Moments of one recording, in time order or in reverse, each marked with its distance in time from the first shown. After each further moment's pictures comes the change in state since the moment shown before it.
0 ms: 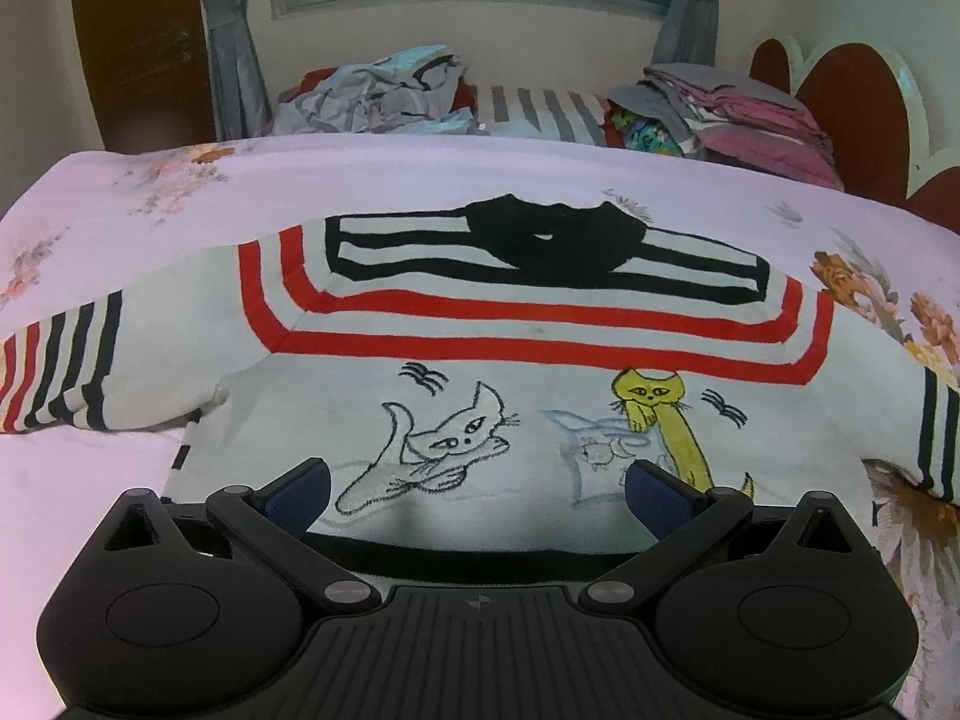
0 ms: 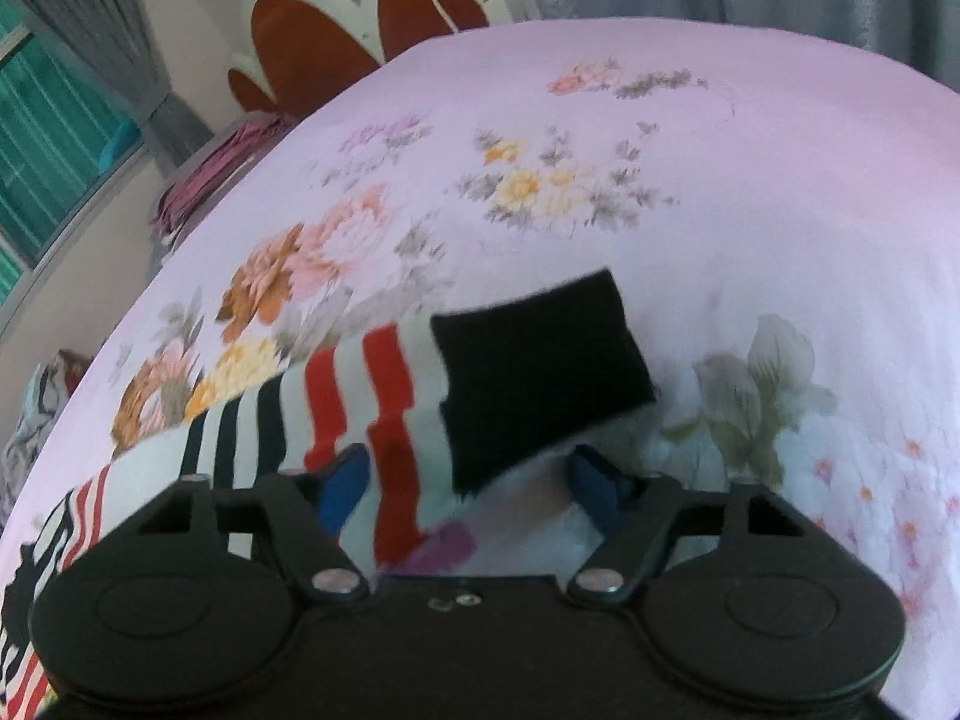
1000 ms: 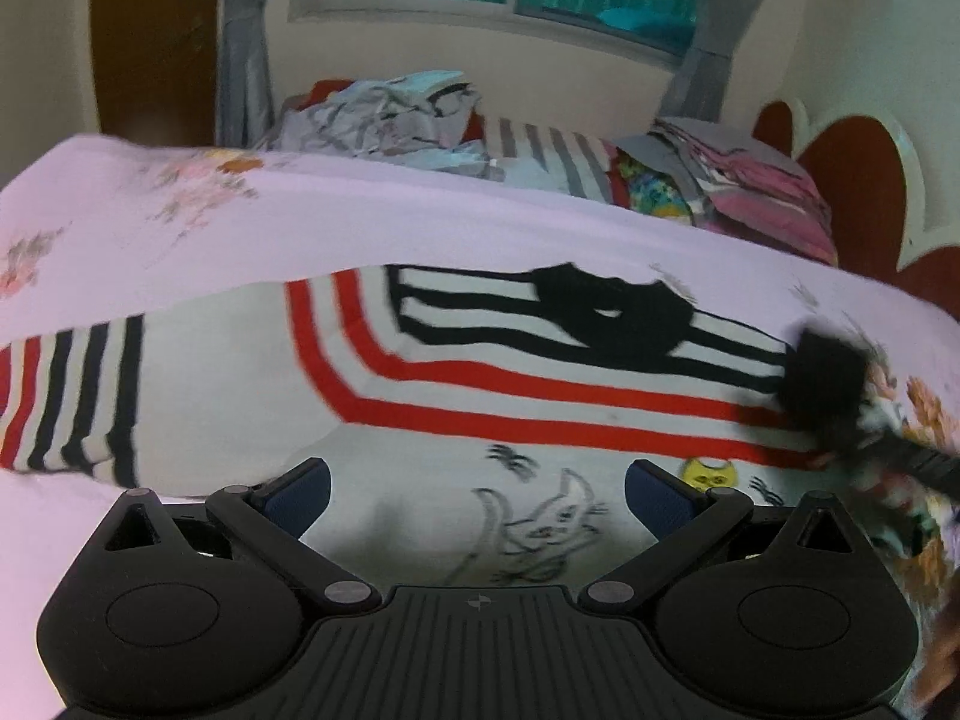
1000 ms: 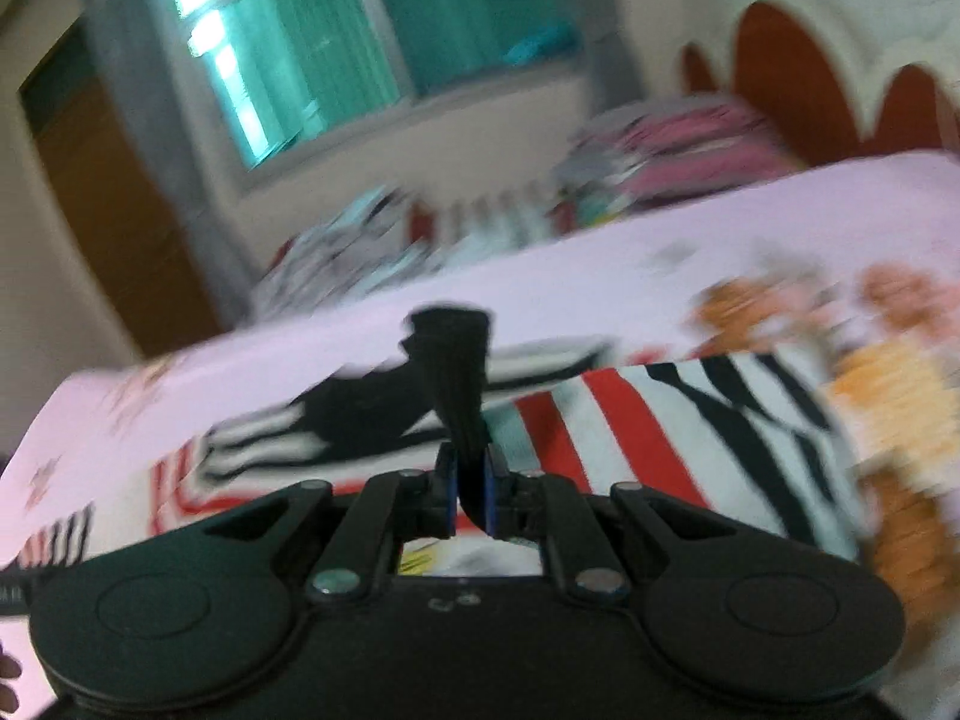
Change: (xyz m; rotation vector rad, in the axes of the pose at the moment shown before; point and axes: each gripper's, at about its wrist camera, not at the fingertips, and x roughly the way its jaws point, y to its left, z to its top) left arm 0.013 0.091 0.032 -0.106 -0.048 -0.093; right arm -0.052 0.292 -0.146 -0.617 0.122 0.568
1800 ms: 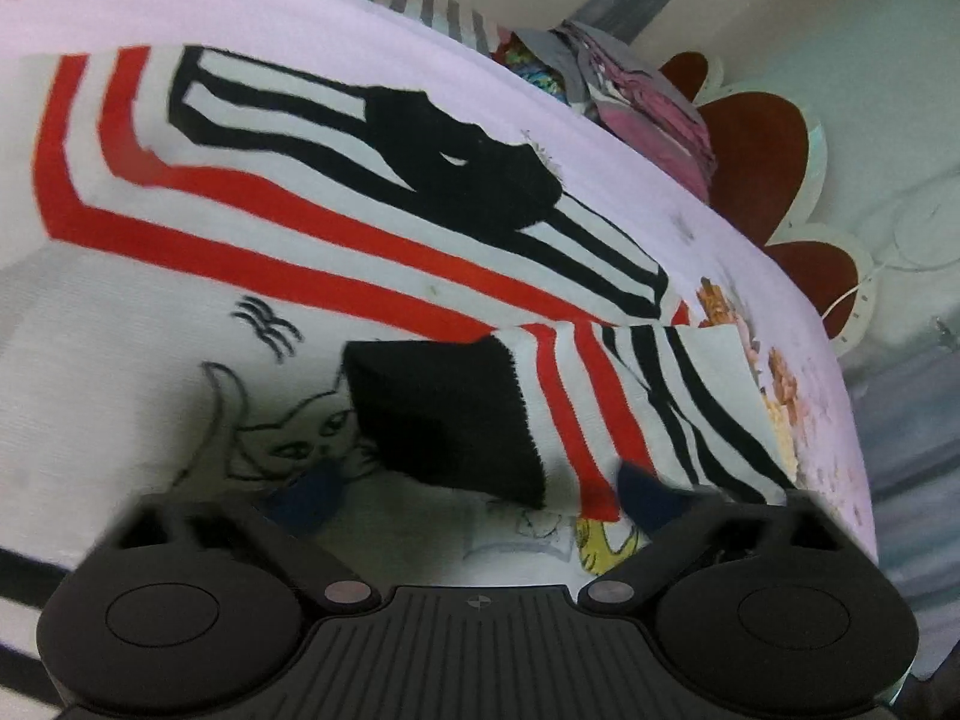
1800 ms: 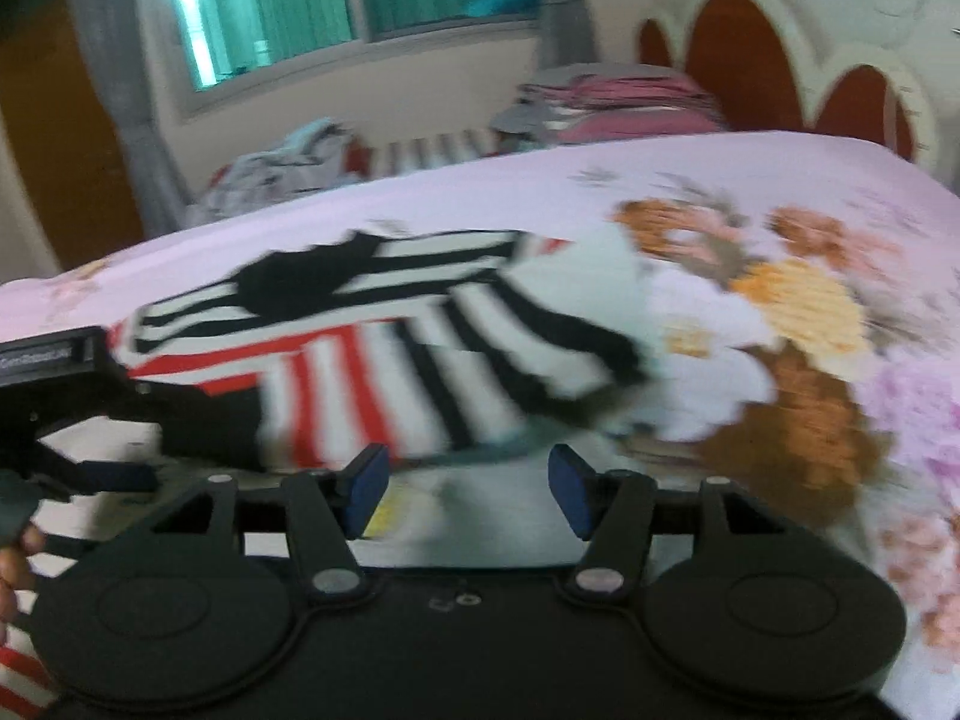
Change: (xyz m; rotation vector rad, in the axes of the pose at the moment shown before) left arm 0.113 -0.051 -0.026 -0.165 0.268 -0.419; right arm -0.053 -0.038 -0.055 -0.031 0.035 -0.274
